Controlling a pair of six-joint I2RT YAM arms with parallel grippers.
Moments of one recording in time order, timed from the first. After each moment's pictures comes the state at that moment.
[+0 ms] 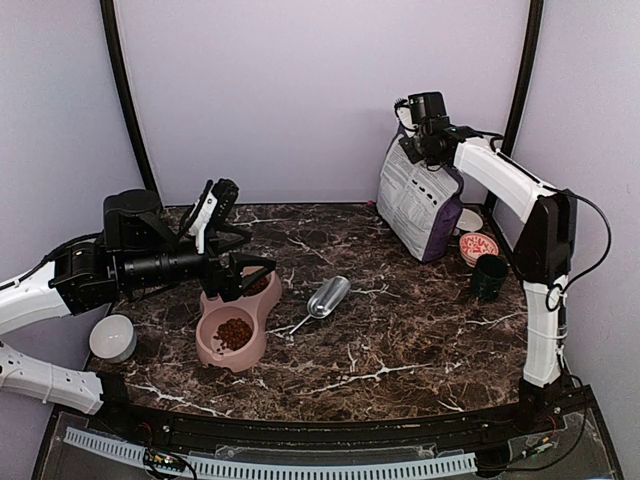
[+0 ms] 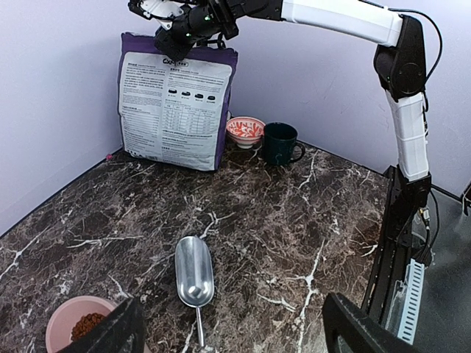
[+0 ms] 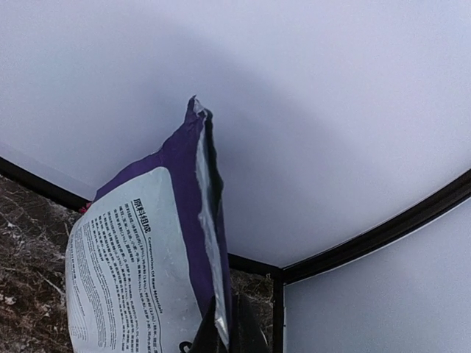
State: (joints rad) left arm -0.97 0.98 0.95 -0.25 0.01 -0.07; right arm 0.43 2.10 2.19 -0.49 0.55 -0.39
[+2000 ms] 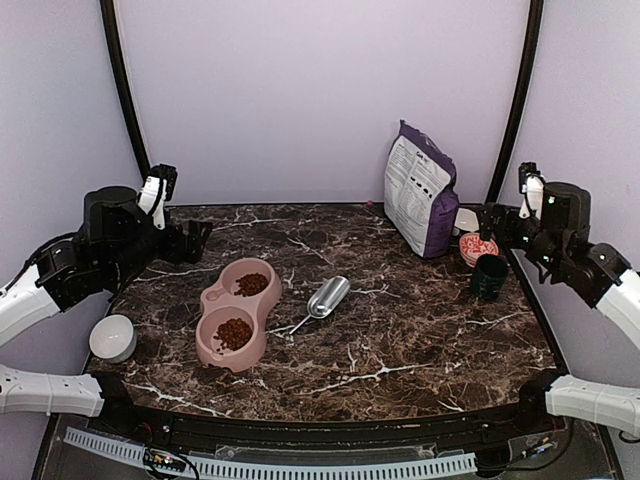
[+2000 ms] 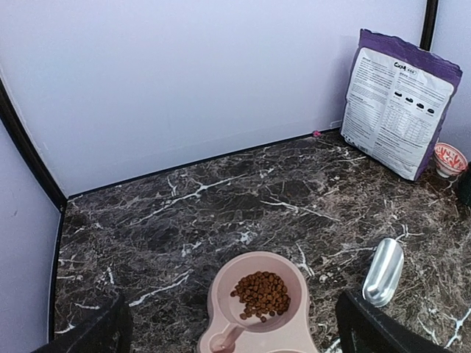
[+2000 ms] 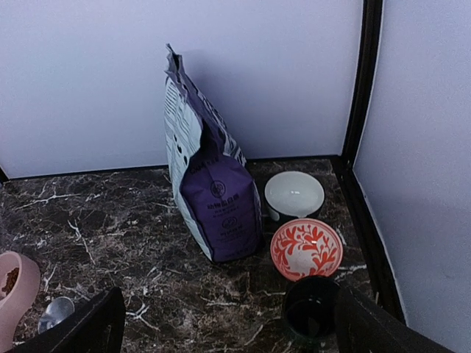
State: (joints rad) left arm -0.74 0.88 0.92 -0.39 -0.45 -0.12; right arm 0.42 0.80 0.88 -0.38 0.33 0.20
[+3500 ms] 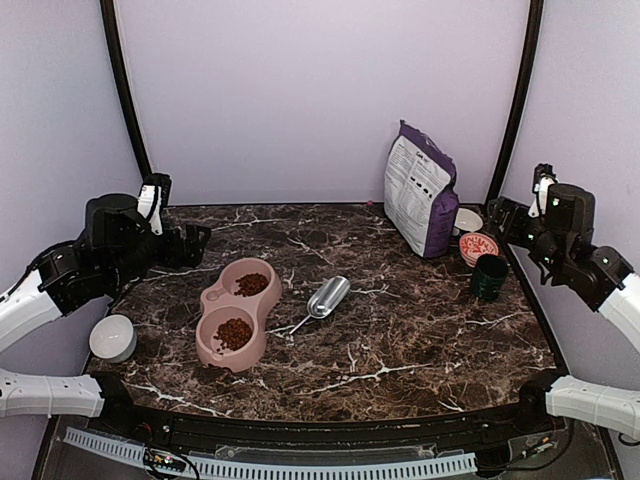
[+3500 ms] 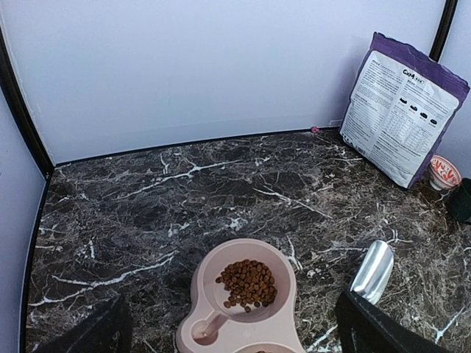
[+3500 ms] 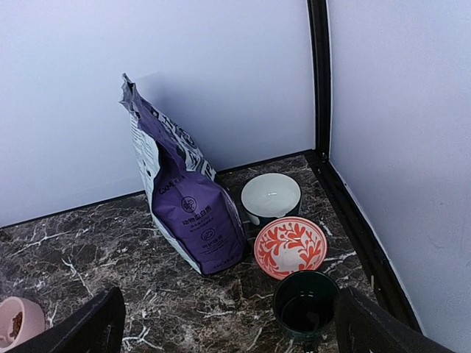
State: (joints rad) left arm -0.69 0.86 0.87 -0.39 -0.40 -0.25; right arm 0.42 0.77 0.85 -0.39 0.46 0.35
